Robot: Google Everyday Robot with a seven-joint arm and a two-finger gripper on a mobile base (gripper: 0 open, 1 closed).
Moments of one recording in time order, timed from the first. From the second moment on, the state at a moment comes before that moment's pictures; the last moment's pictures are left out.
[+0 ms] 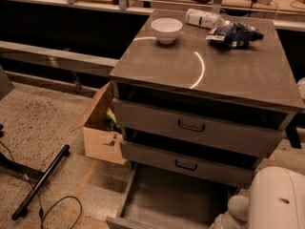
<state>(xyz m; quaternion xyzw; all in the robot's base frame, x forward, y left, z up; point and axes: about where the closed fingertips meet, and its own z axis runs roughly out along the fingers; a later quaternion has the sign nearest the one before) 0.369 -0.264 0.161 -0.61 0.76 0.21 0.06</state>
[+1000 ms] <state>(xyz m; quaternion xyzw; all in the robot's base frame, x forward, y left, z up) 0.369 -0.316 0.265 -0.56 0.82 0.07 0.12</state>
